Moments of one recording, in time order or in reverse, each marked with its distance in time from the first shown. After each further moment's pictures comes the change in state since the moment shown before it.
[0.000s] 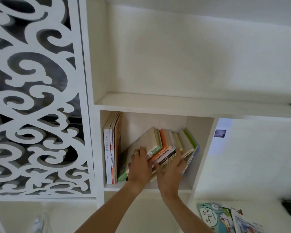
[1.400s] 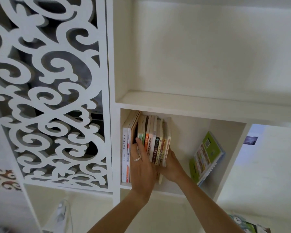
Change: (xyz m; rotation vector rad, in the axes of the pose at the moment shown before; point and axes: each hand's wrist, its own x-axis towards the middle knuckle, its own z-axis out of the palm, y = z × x) left_hand -0.022 -0.018 -0.034 0.044 0.421 0.000; right_hand 0.053 0.006 0.061 0.079 -0.818 -0.194
